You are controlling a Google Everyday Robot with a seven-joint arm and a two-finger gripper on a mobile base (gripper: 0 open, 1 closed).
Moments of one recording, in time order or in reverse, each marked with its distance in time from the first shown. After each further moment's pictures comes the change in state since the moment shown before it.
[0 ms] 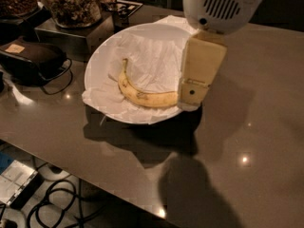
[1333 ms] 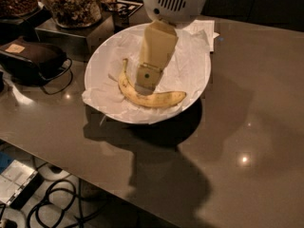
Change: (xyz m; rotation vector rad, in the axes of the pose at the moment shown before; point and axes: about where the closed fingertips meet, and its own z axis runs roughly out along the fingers) arm -0.060 -0.014 0.024 -0.080 -0.082 0.054
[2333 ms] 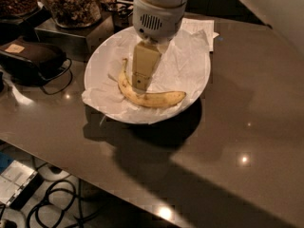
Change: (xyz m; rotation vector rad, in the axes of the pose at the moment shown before) arm -0.011 -0.025 0.070 -0.099 0.091 0.063
